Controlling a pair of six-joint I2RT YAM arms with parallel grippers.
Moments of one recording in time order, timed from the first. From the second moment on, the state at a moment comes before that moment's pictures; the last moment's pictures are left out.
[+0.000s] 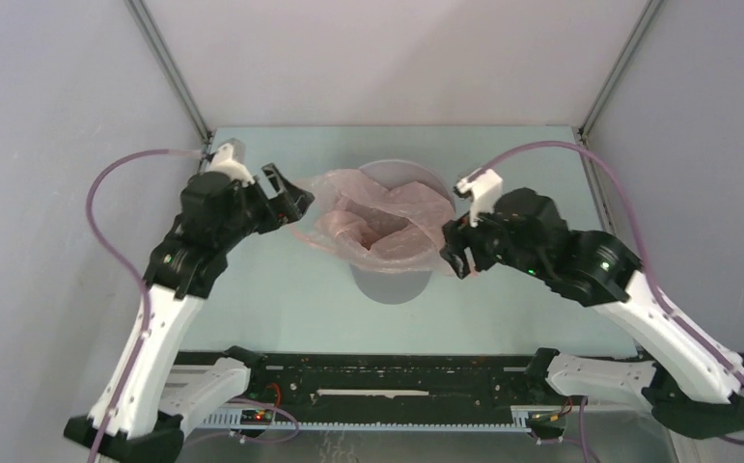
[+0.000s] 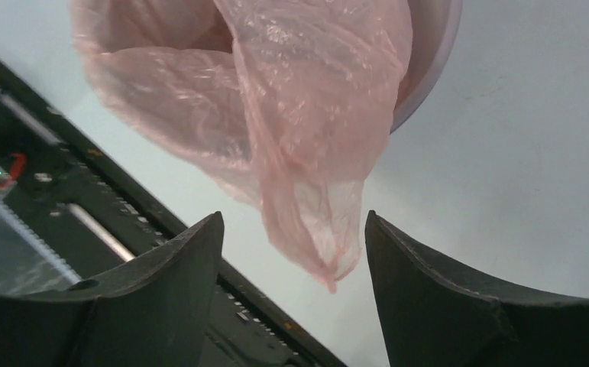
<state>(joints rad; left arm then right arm) -0.33 0.86 1.21 -0.70 0.06 -0.61 0.89 0.97 1.40 -0.97 0.15 0.15</state>
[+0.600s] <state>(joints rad) -0.26 0.99 1.22 -0.71 0.05 -0.40 0.94 1.13 1.45 -0.99 0.35 0.09</state>
